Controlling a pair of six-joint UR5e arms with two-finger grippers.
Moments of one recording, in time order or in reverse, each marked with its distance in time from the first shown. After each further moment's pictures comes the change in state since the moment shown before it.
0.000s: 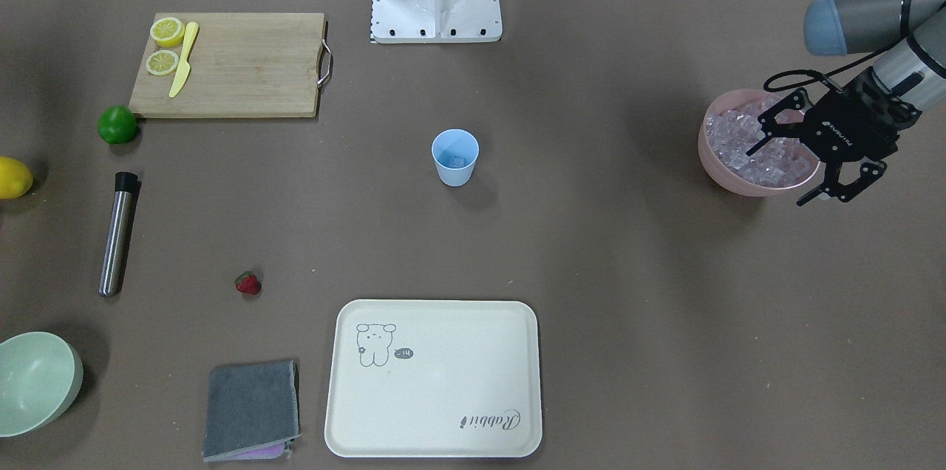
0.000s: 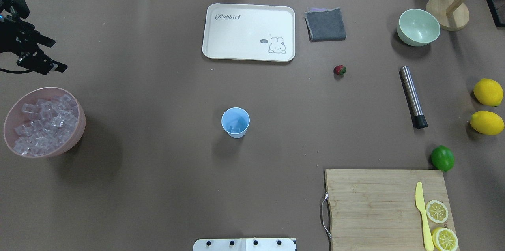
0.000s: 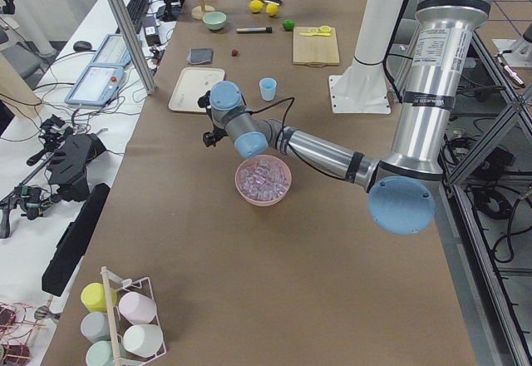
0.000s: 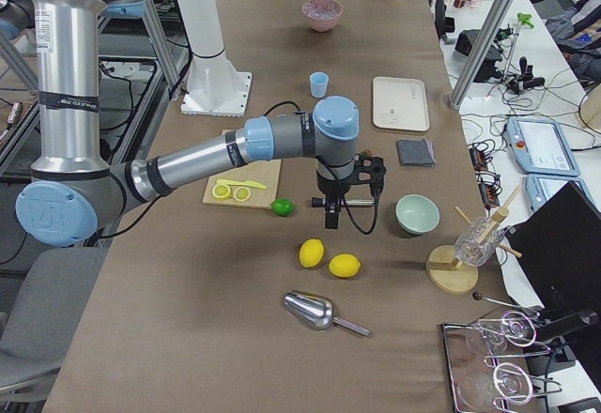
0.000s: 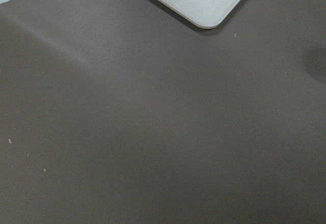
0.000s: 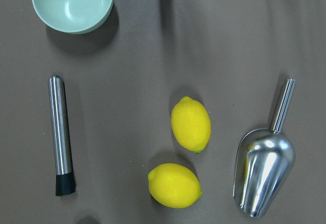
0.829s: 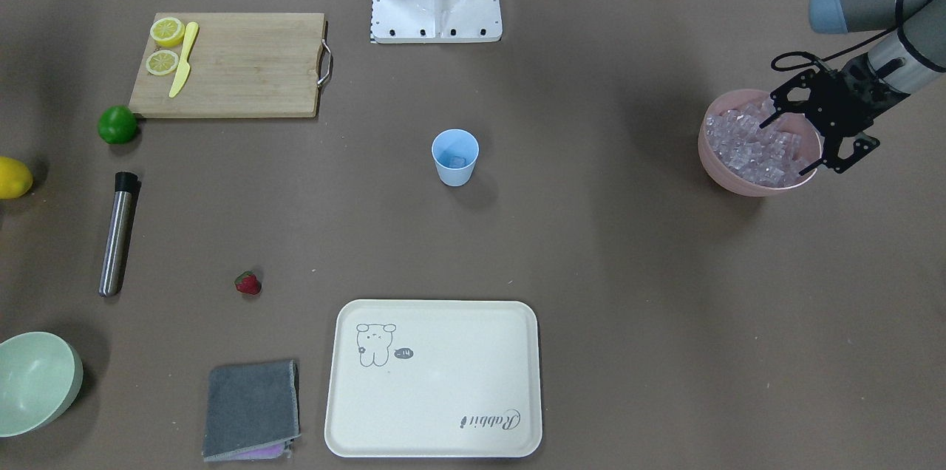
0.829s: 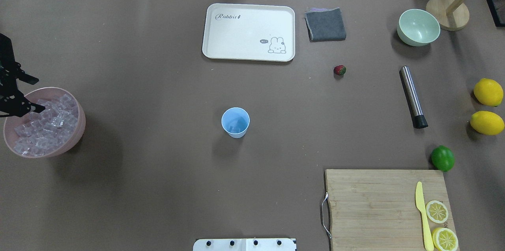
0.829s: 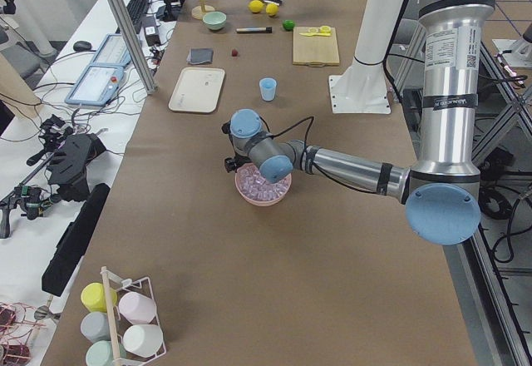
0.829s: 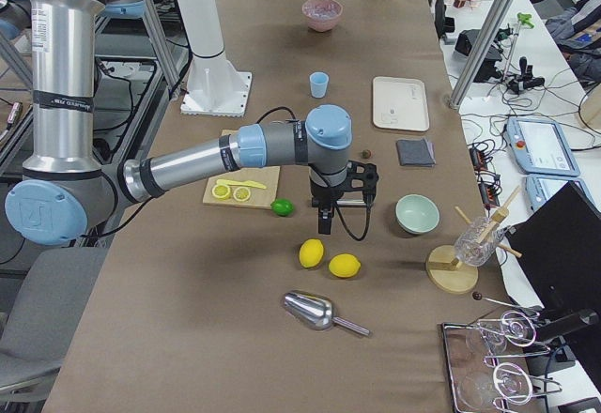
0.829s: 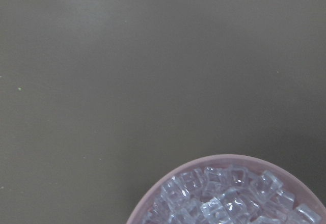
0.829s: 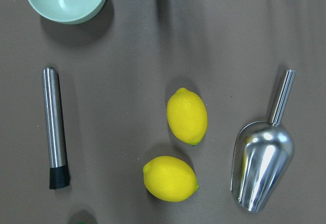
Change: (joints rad) left arm 0.071 0.164 -0.028 -0.005 0.020 0.186; right arm 0.000 -0.039 0.001 0.039 0.005 -0.002
